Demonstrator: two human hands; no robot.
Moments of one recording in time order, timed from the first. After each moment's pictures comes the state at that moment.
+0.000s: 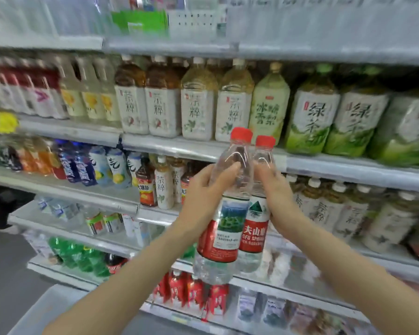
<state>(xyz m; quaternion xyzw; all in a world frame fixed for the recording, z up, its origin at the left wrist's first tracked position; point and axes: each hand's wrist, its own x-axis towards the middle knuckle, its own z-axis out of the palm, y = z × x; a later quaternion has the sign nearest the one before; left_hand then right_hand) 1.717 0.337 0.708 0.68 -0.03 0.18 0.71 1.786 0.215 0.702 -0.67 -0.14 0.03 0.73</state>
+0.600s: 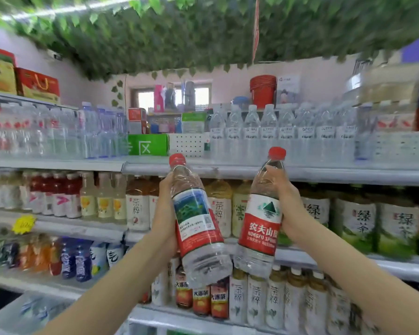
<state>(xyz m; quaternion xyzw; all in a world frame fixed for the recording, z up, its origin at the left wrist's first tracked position) 1.684 0.348 0.884 0.46 -0.01 0.13 0.88 1.766 0.168 0.895 -0.58 -0.16 -0.02 0.80</state>
